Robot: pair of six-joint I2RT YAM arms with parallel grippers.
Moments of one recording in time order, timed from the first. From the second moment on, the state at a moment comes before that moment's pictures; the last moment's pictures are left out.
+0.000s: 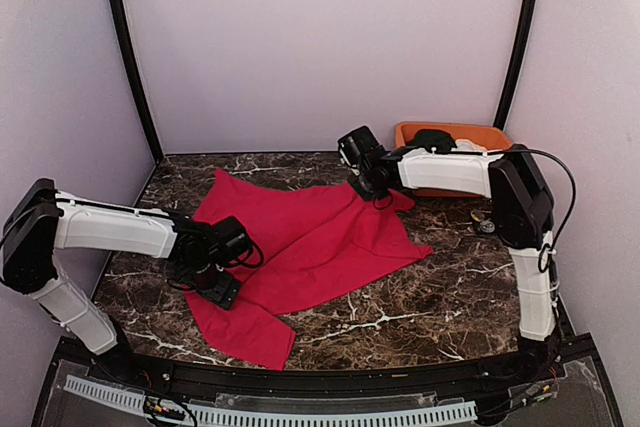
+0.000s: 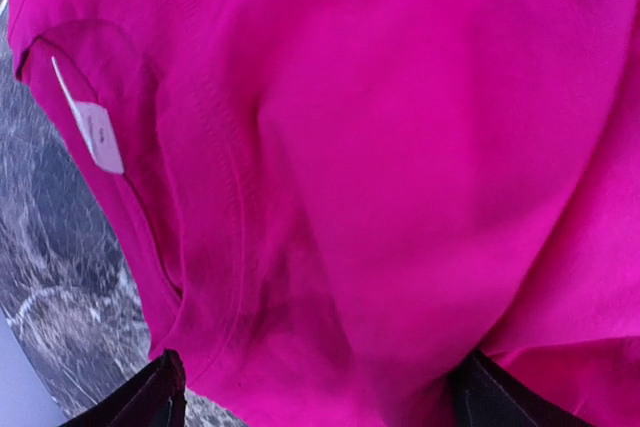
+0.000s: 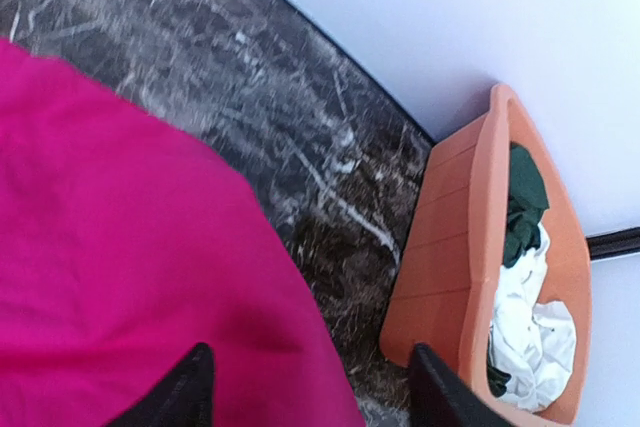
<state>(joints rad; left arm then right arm) -0.83 1.55 0.84 -0.80 -0.35 -0.46 0.72 2.15 1.71 -0.33 0.66 -0.24</state>
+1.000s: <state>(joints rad) -0.76 1.58 1.14 -0.62 -0.26 -0.43 0.91 1.77 1.19 -0.70 0.18 0.09</state>
